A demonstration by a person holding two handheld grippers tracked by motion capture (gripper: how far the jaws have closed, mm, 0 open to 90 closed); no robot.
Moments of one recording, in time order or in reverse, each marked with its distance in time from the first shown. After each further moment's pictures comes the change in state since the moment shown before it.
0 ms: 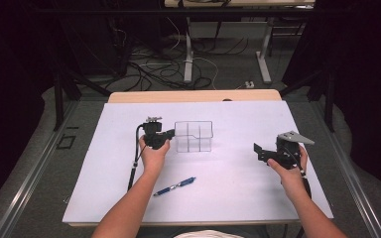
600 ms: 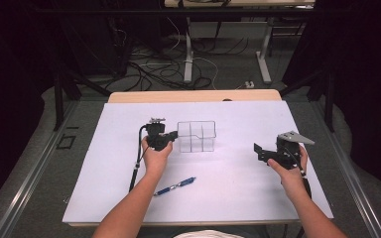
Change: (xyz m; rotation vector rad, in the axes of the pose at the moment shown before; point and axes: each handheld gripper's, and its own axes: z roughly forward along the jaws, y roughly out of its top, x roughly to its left) left arm -0.009 -0.003 0.000 0.017 -0.003 0.027; right arm 0.000 0.000 -0.001 0.001 -0.003 0.001
